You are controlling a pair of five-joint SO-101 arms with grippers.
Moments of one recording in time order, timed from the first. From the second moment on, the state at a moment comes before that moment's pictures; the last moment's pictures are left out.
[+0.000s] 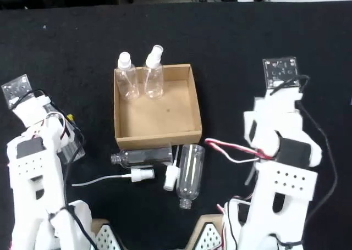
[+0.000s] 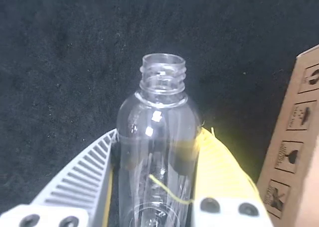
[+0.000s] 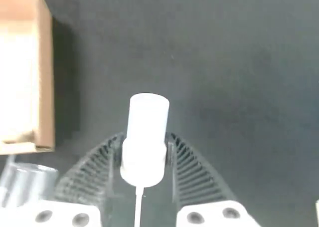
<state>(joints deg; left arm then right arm) -26.1 -46.2 59.9 45.4 5.6 14.7 -51.7 42.0 70.0 15.0</state>
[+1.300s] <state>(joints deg) -23.3 -103.6 88.0 41.1 3.1 -23.4 -52.4 19.4 34.2 -6.1</state>
